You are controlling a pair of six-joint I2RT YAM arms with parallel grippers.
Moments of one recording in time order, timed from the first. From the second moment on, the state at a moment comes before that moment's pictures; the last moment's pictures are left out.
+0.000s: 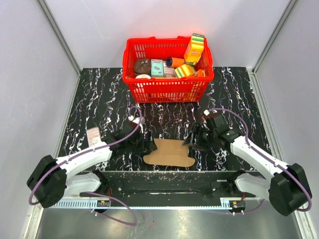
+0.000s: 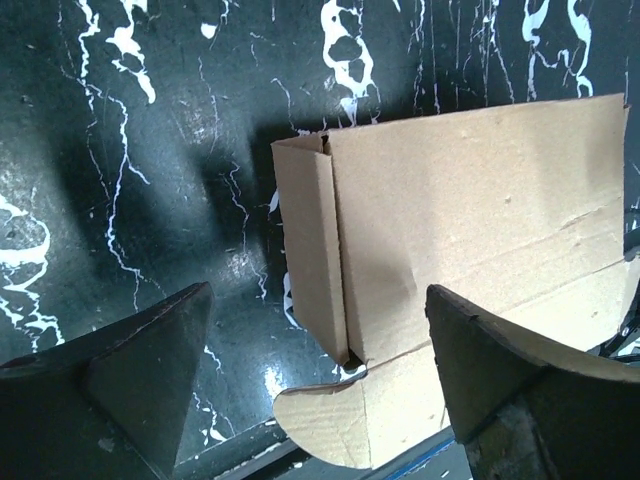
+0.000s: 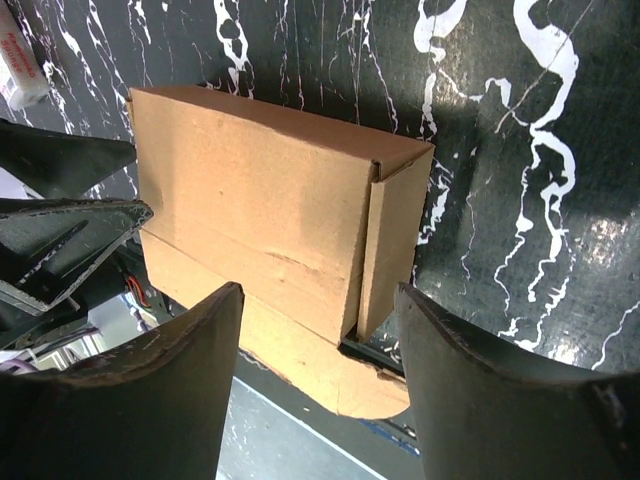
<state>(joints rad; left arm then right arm) -0.74 1.14 0.57 -0.30 0.06 -0.72 0.50 1.11 0.65 -0.46 -0.35 0.77</state>
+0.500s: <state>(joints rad) -0.74 1.16 0.55 -0.21 0.07 -0.71 0.50 1.17 0.61 -0.38 -0.35 0.78</state>
